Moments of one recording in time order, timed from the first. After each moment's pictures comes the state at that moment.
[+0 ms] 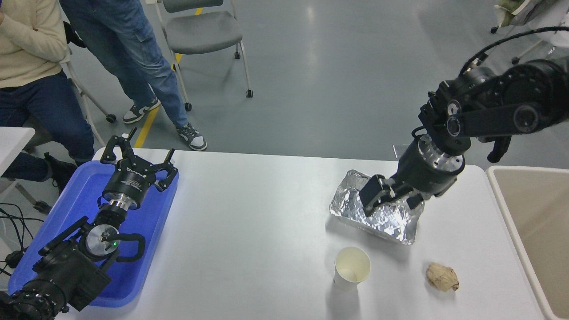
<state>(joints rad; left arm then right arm) -0.59 0.22 -0.90 -0.44 -0.08 -0.64 -0.32 2.02 -0.18 -1.21 1.46 -0.25 0.51 0.14</state>
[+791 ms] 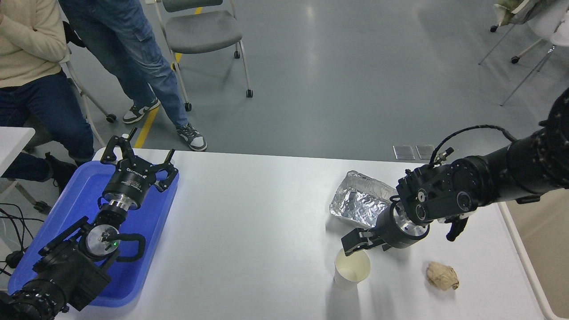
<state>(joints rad) -0.59 0.22 -0.90 -0.44 -0.08 -0.64 -0.32 1.64 -0.11 -1.16 1.35 -0.27 0.20 0.14</state>
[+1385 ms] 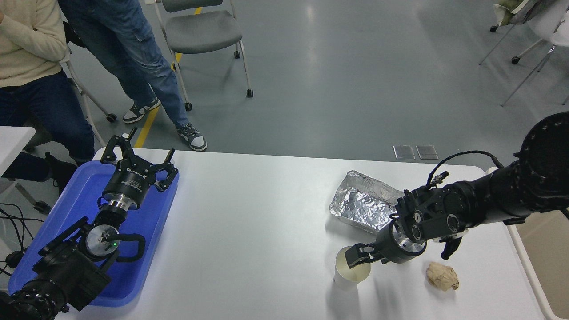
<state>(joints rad) -0.59 0.22 -0.90 -0.44 -0.08 -0.64 -0.32 1.50 -0.09 -1.16 1.26 -0.30 0.17 0.14</state>
